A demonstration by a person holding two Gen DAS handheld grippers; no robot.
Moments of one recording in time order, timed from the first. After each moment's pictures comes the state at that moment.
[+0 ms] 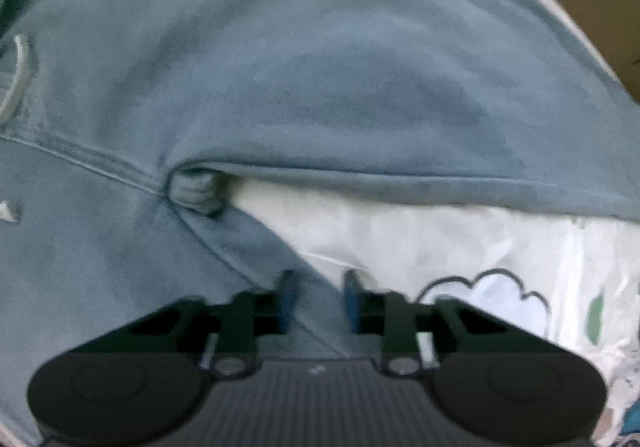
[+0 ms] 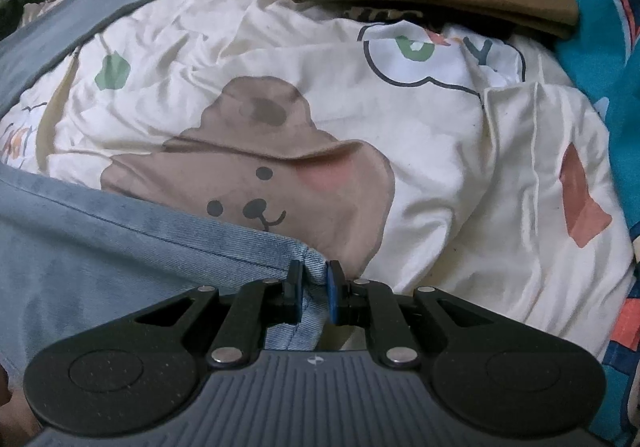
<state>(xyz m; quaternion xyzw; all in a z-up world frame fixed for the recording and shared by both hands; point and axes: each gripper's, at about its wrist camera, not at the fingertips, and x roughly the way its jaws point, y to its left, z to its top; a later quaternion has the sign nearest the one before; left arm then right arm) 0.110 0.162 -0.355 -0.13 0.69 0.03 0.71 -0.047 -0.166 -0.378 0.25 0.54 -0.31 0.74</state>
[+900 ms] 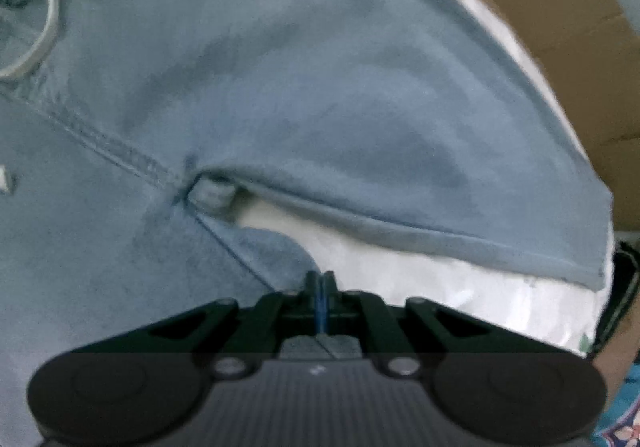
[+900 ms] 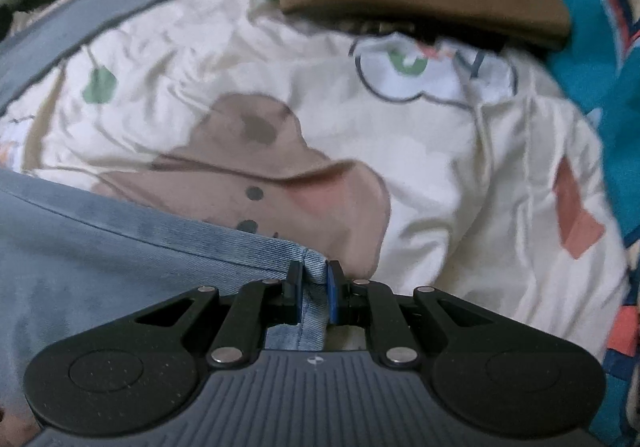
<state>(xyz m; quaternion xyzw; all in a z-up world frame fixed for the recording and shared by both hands) 0.091 0.201 -0.349 -0.24 0.64 0.02 0.73 -0.040 -0.173 -0.387 0.25 0.53 -0.35 0.73</state>
